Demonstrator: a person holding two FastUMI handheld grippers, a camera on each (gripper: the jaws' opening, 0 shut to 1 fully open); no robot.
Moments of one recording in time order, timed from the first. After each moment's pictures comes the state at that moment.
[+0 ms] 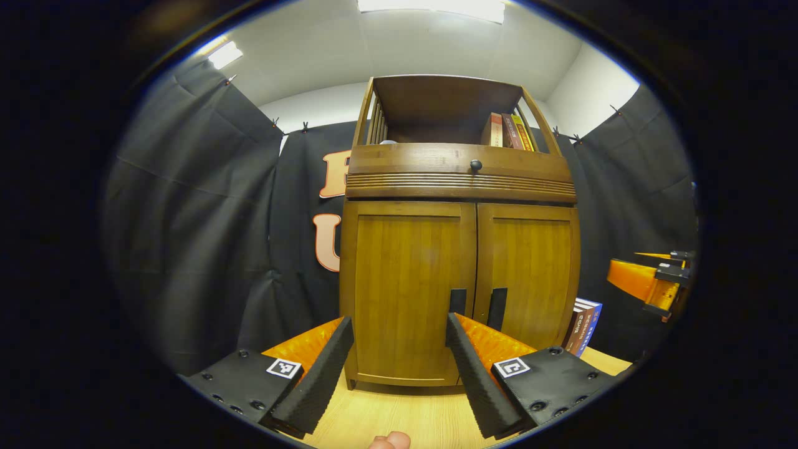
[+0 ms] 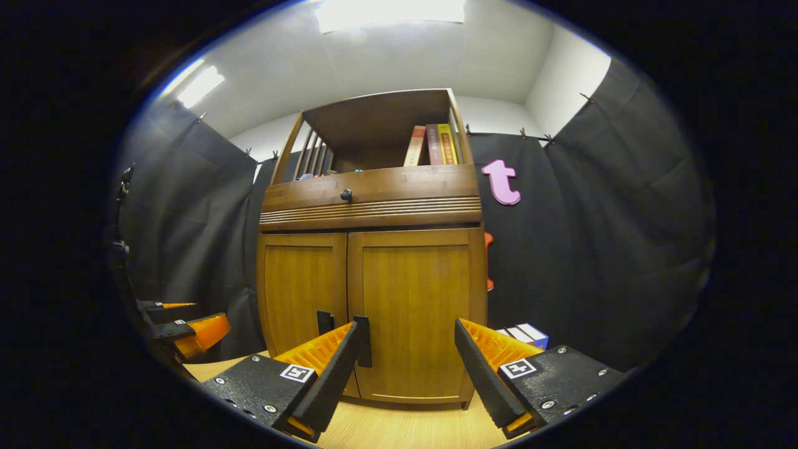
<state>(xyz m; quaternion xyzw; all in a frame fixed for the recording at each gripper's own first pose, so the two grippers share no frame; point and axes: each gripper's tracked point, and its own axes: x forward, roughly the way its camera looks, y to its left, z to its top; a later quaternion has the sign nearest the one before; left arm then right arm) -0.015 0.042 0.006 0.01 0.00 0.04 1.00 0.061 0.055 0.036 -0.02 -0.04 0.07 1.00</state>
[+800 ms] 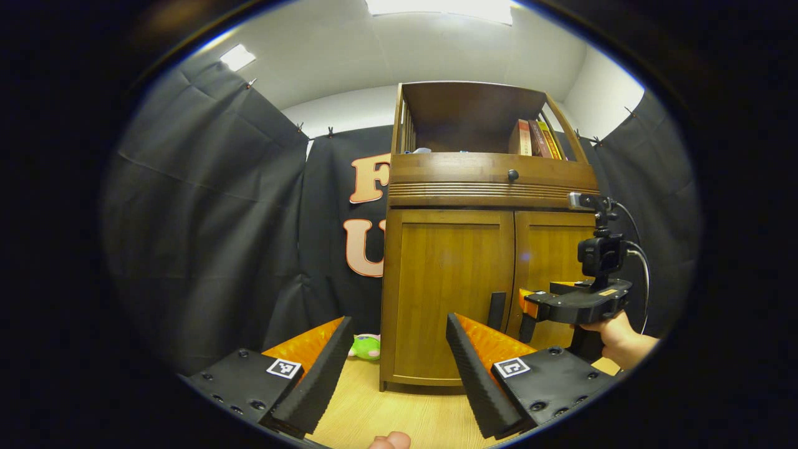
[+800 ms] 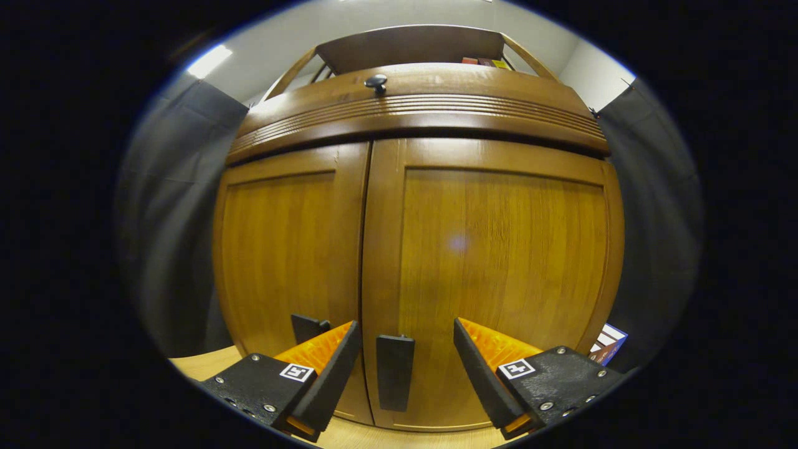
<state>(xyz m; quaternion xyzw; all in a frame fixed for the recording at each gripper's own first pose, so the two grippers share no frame) -0.034 0.102 0.014 0.00 -0.01 0.09 1.00 0.263 0.145 -0.059 -0.03 0.04 0.06 1.00</state>
